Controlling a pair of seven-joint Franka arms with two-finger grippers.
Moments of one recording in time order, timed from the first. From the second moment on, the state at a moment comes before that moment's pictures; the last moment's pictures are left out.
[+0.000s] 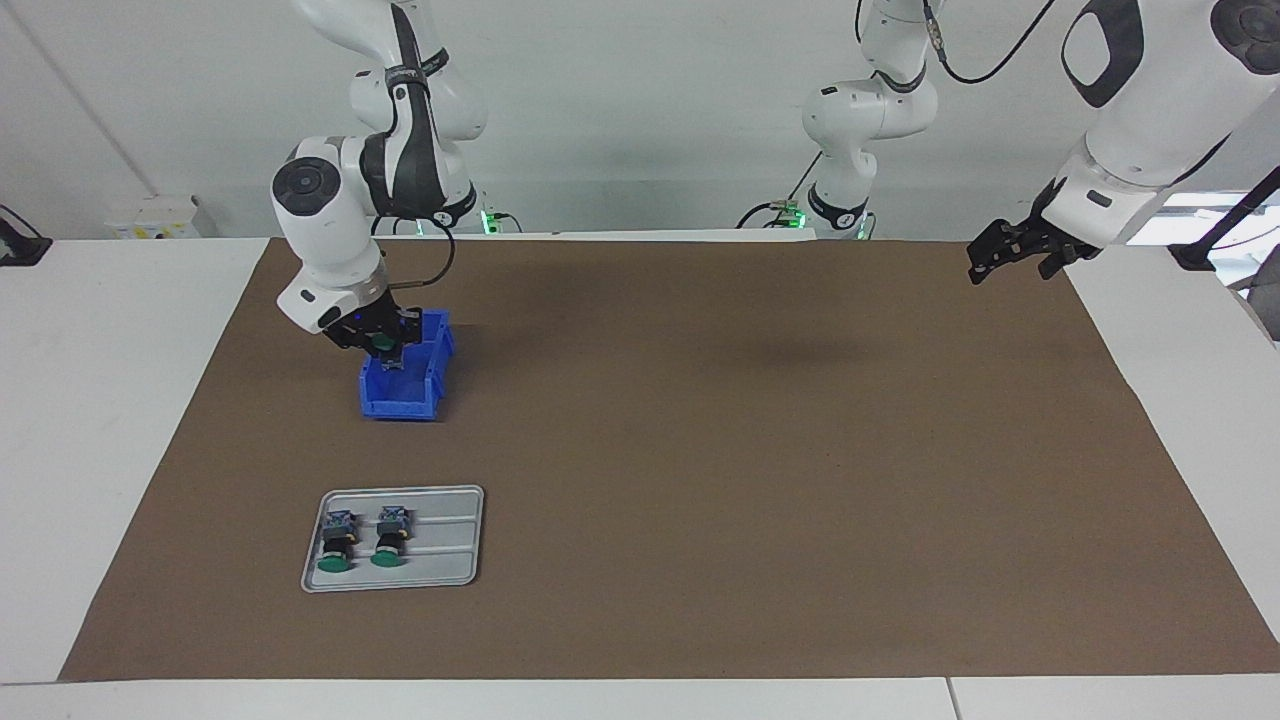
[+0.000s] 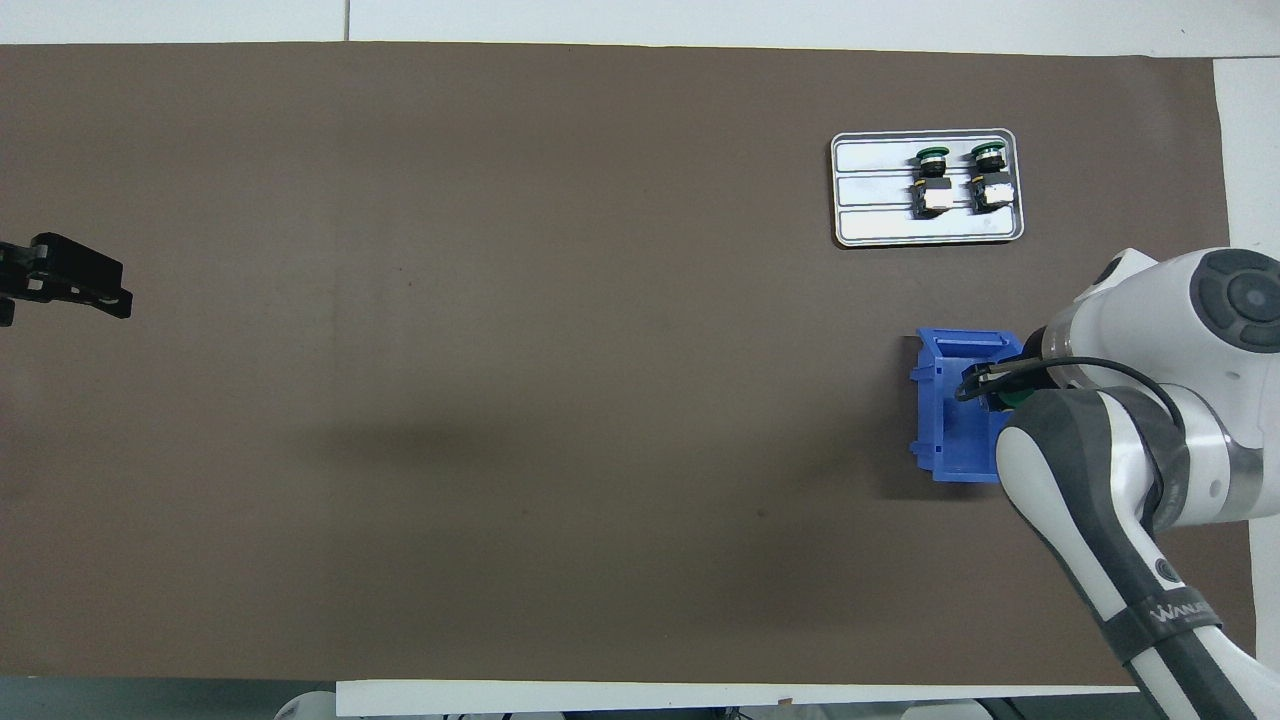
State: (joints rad) left arm 0.04 0.01 -0.13 -1.59 0.01 1.44 -0.05; right arm -0.24 -0.11 0.28 -2.29 -0.06 2.11 -0.04
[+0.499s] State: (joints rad) left arm 0.04 0.01 -0.13 -1.59 0.01 1.44 -0.05; right arm -0.24 -0.10 0.28 -2.35 -0.06 2.20 -0.04
